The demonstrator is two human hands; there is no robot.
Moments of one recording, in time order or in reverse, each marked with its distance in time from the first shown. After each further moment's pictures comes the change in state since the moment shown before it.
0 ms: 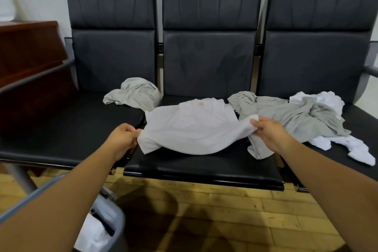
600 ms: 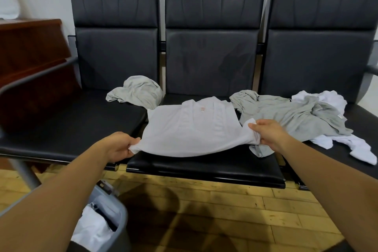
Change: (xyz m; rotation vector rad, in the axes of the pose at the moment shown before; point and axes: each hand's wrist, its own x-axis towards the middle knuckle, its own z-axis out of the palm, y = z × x) left_hand -0.018 0.005 -0.021 -0.081 -0.197 -0.344; right_hand -0.007 0.006 0.003 -0.203 0.032 0.041
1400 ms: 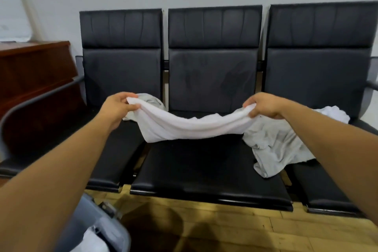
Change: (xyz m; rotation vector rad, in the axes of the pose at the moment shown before) left_hand -0.020 0.123 -0.006 0.207 0.197 0.699; right_hand 0.000 -0.150 0.003 -0.781 -0.225 -0.304
